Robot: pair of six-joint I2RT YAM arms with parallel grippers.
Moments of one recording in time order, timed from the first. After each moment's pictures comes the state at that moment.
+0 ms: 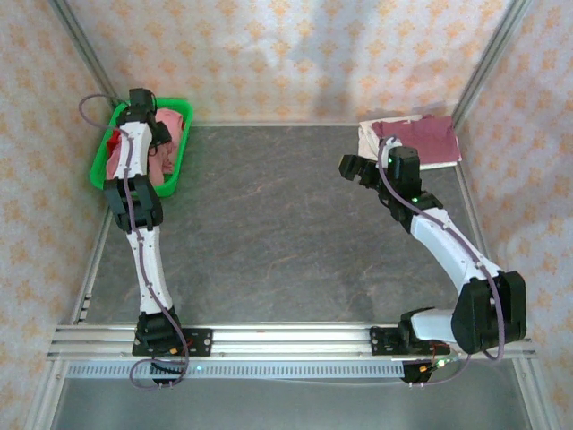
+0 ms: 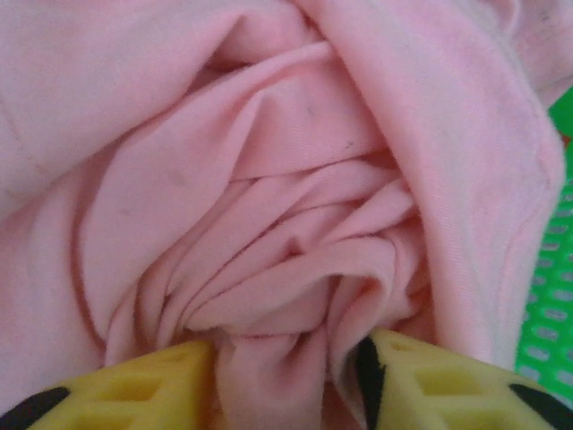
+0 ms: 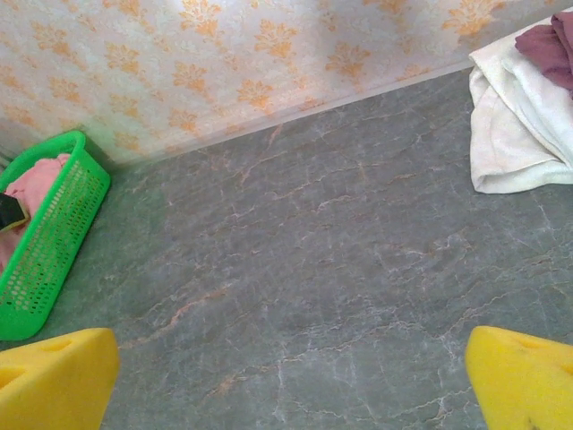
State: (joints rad) left arm 0.27 2.56 2.52 -0.95 -0.11 -0.28; right arm 0.23 1.29 0.95 -0.11 -0.16 0.46
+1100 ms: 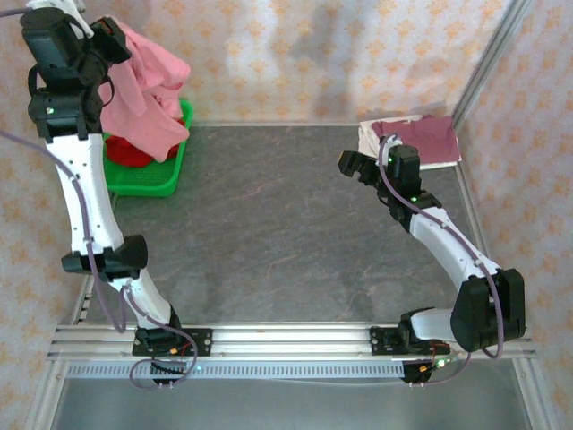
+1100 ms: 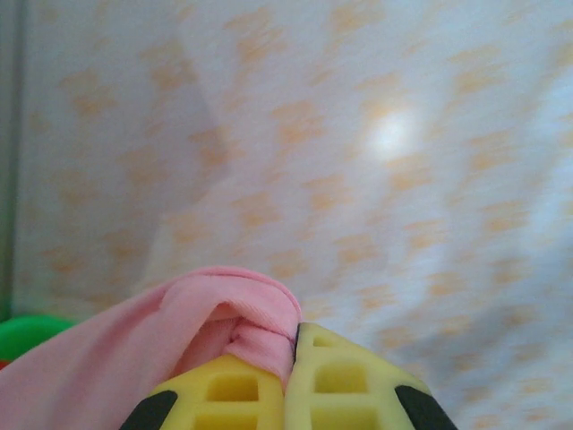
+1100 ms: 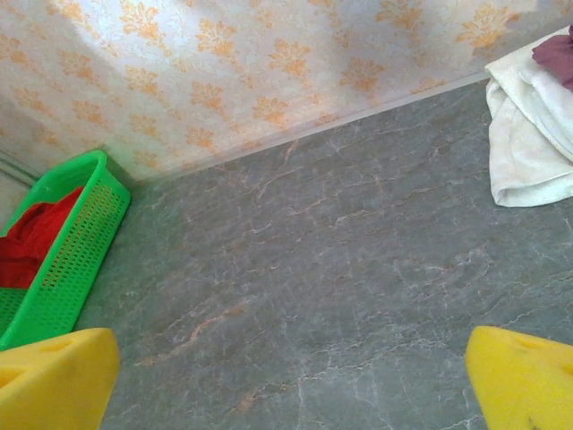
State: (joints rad) left arm 0.20 1.78 2.59 -0.84 0.17 -0.44; right arm 0.23 1.30 0.95 -0.05 -0.18 0.50
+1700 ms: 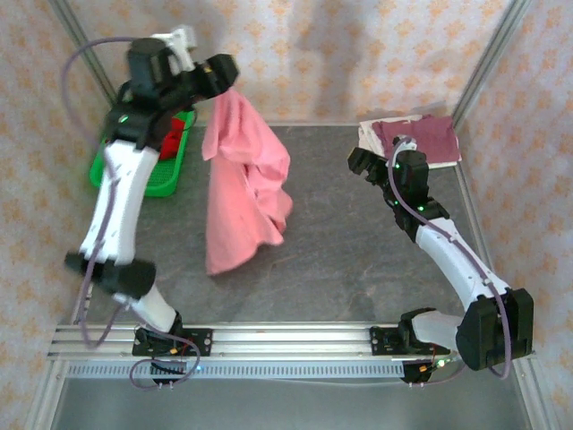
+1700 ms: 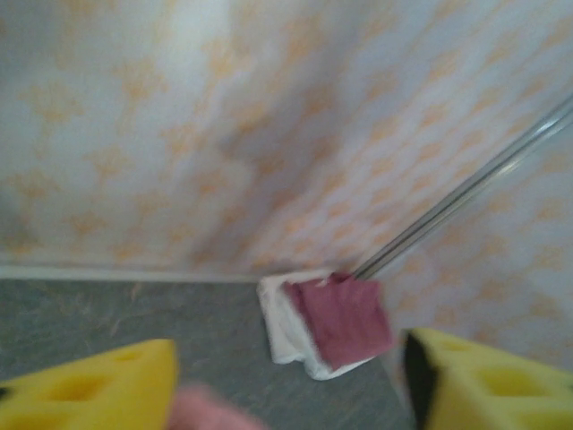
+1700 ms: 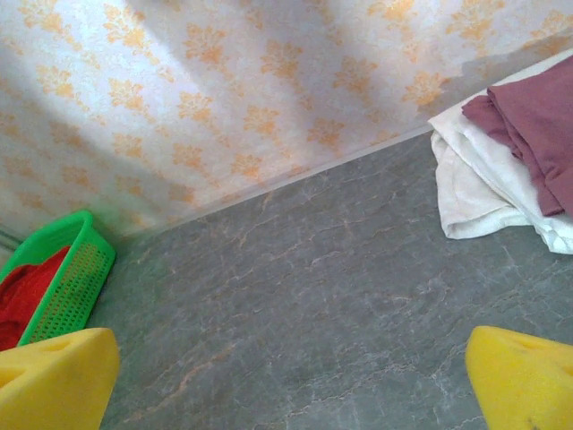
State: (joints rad) left arm -0.16 1.77 2.22 -0.73 0.30 -0.53; right arm 0.23 1.20 0.91 -0.03 -0.04 0.54
